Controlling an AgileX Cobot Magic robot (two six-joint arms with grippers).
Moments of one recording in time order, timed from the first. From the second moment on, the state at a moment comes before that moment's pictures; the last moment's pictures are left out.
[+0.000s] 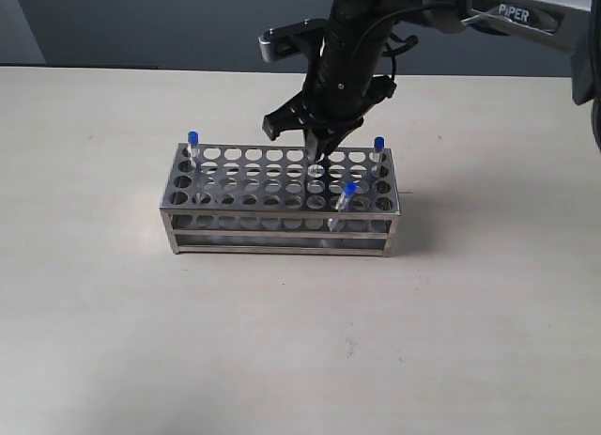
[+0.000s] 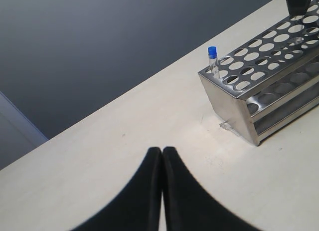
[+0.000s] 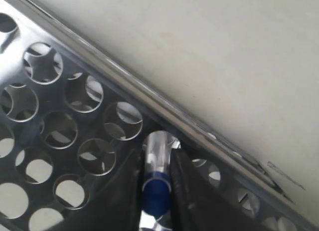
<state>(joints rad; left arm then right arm) -0.28 0.00 0.01 0.56 0.30 -0.12 0.67 2.19 -1.88 0.12 1.12 -0.12</state>
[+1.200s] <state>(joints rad) -0.28 0.00 0.01 0.56 0.30 -0.12 0.79 1.97 -1.88 0.08 1.12 -0.21</state>
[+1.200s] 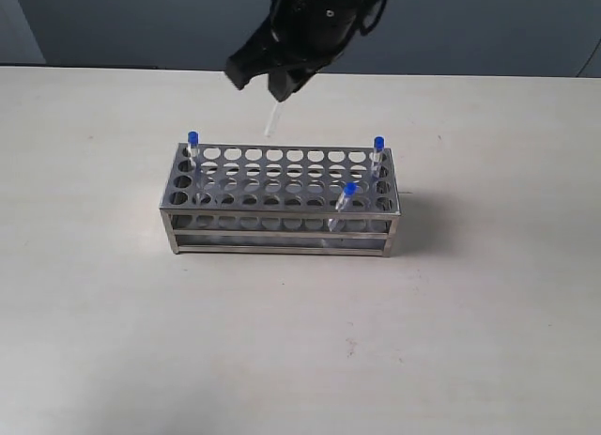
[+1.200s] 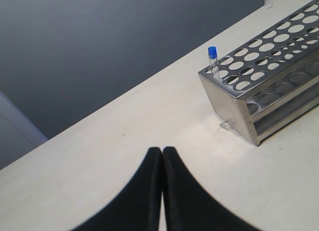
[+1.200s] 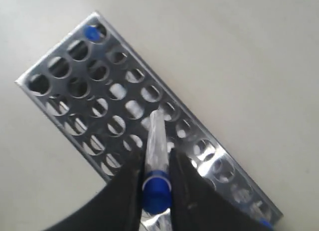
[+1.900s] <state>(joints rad) -0.28 0.00 0.01 0.56 0.30 -0.12 0.87 2.27 -2.31 0.23 1.22 -0.36</state>
